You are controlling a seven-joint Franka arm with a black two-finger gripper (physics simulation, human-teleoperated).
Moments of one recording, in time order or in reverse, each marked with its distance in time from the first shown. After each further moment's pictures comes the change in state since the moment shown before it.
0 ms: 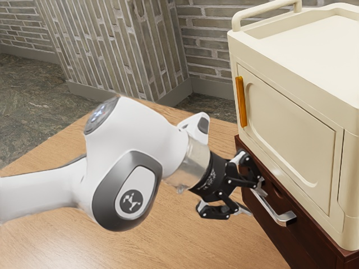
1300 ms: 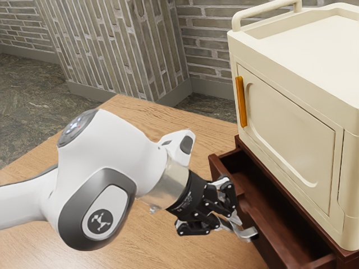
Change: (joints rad) arm 0.001 -0.152 -0.001 -0.131 0.013 -0.095 0.101
